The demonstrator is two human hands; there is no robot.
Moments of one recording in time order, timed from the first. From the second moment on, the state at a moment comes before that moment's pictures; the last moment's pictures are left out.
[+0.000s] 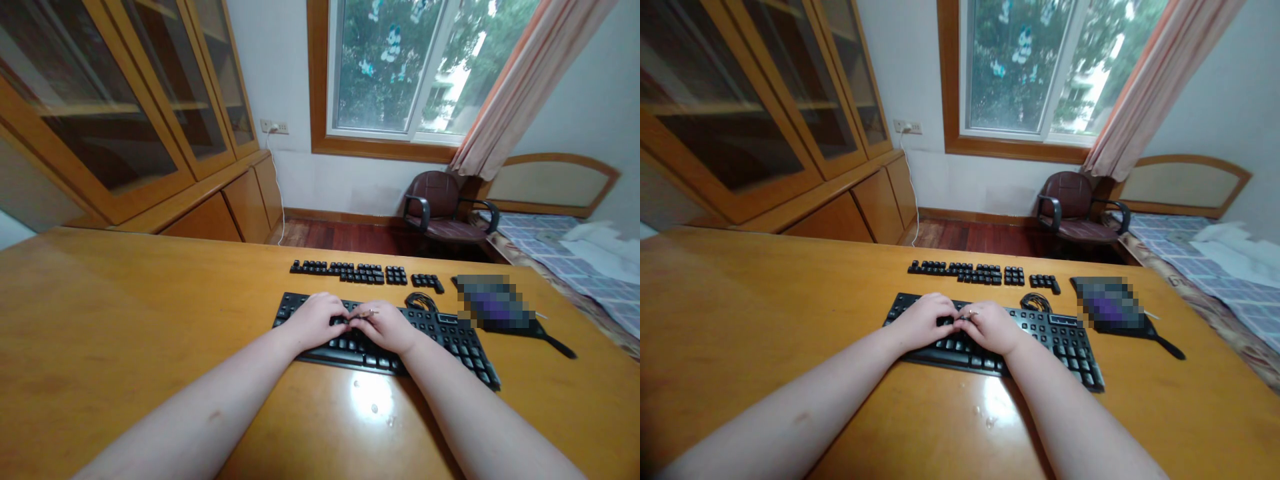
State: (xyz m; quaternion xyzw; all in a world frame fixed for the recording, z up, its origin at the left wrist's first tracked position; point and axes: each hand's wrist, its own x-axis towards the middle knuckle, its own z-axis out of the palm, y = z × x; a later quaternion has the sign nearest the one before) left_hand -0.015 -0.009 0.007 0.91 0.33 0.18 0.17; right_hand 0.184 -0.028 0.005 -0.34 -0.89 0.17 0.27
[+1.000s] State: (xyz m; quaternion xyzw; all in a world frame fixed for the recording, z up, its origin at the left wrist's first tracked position) left_hand -0.012 -0.013 0.007 0.88 0.35 0.24 0.21; right_hand 0.190 -0.027 0.009 -0.40 -0.78 0.26 0.41
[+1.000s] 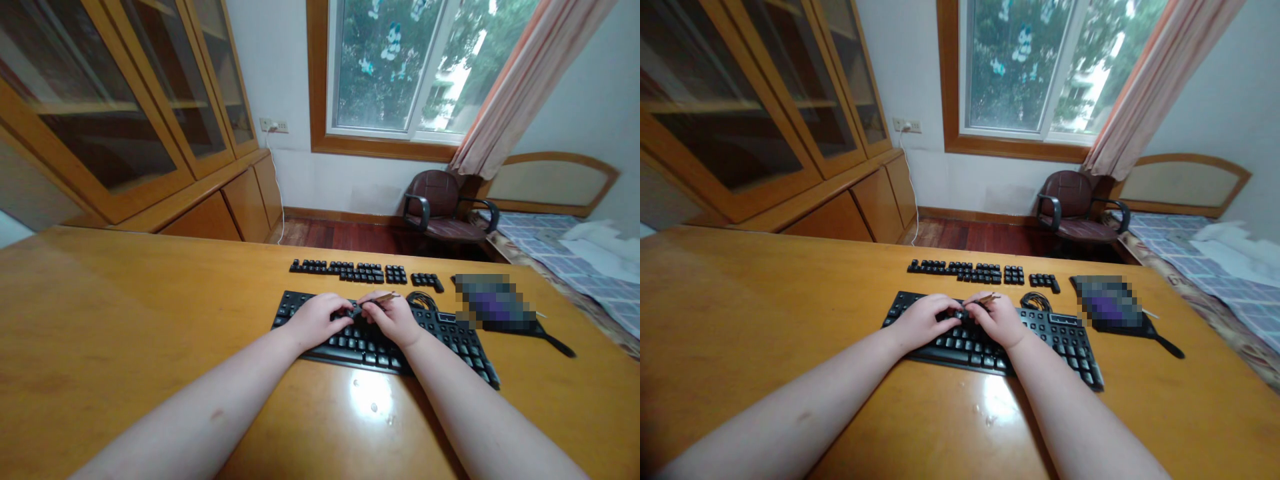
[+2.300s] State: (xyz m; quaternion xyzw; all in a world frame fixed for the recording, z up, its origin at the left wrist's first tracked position) left_hand -0.013 0.001 -0.004 0.71 0.47 0.40 0.35; right_hand 0.187 -0.026 0.009 -0.40 -0.80 0.25 0.36
